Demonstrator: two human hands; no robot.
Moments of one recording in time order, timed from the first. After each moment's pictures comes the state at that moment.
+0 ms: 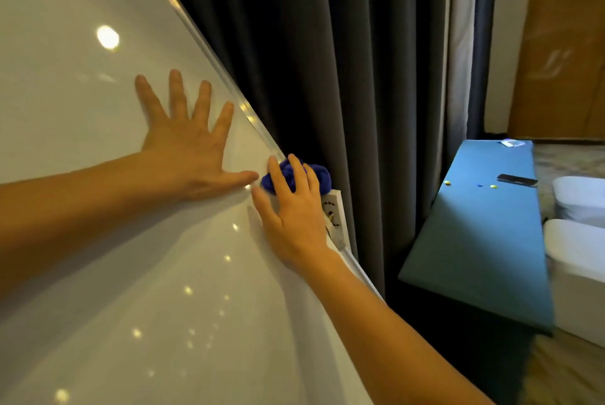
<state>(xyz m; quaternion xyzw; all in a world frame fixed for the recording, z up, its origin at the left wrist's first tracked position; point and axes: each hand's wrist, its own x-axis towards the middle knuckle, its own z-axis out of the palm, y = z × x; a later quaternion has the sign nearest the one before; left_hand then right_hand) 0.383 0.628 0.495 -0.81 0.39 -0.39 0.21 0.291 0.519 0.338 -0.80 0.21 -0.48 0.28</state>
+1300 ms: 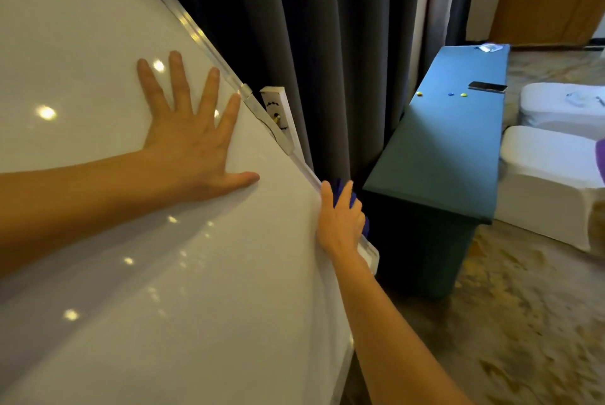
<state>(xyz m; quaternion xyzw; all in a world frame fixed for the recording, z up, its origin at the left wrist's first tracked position) 0.312 0.606 0.367 -0.76 0.49 -0.33 0.27 0.183 0.498 0.148 -0.62 0.55 -0.30 0.48</state>
